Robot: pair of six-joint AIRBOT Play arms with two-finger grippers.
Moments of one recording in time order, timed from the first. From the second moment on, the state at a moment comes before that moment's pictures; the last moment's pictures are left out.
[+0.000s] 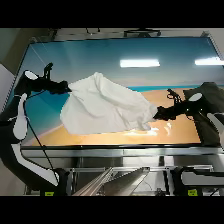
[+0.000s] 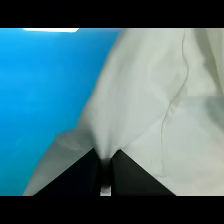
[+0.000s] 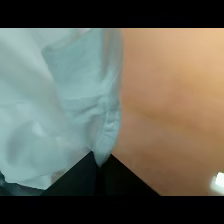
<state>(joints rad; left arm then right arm) 0.17 -1.86 1.64 0.96 -1.18 -1.21 -0.16 -1.47 0.85 -0.83 1.14 1.09</state>
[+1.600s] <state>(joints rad) 0.33 -1.53 0.91 0.97 -1.28 -1.21 -0.19 -1.37 0.93 -0.79 1.04 1.02</state>
